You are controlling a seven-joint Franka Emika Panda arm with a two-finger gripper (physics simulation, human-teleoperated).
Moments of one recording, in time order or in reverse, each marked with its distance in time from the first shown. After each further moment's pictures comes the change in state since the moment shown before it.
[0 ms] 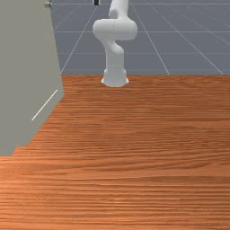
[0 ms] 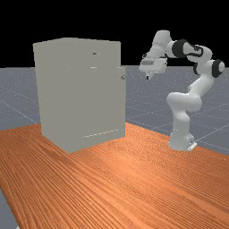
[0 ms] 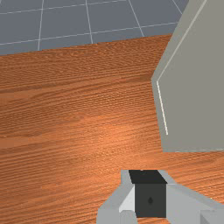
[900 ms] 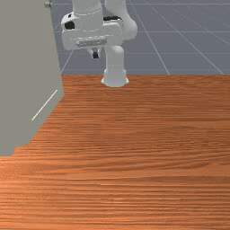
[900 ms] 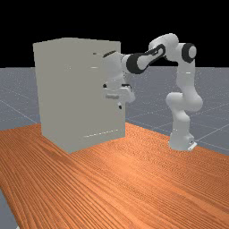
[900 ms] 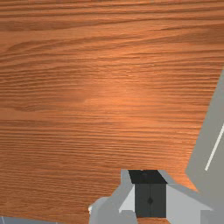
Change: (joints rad) arm 0.128 1.098 -0.053 0.635 0.103 -0.142 -0.155
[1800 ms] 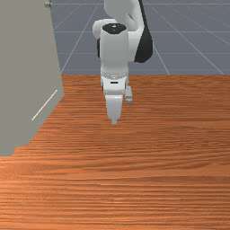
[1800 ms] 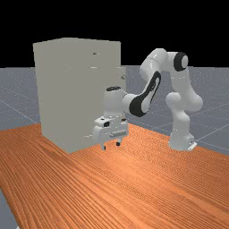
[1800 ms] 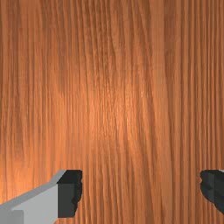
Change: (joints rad) arm 0.025 0.380 0.129 0.020 -0.048 0.652 -1.381
